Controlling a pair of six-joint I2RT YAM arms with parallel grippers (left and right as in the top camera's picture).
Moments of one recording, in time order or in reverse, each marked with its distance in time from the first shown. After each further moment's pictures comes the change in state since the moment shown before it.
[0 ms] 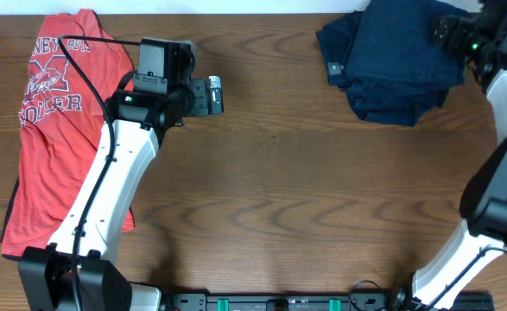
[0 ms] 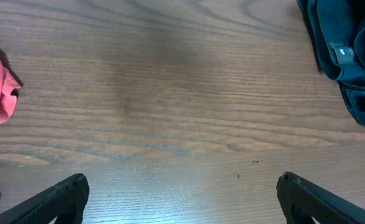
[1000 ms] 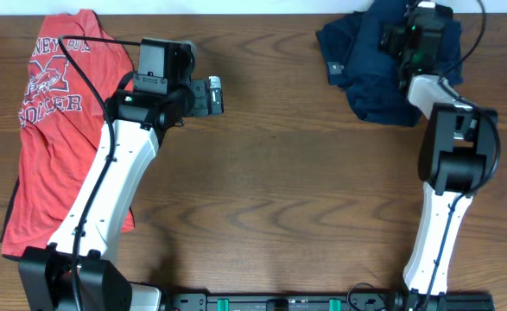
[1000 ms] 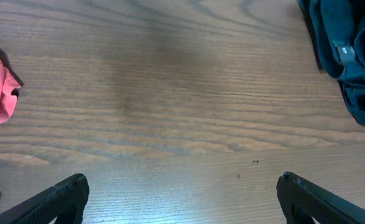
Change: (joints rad) left arm 0.000 0.002 0.000 0.000 -0.001 0.000; right arm 0.231 0.426 0.028 0.511 0.488 -0.042
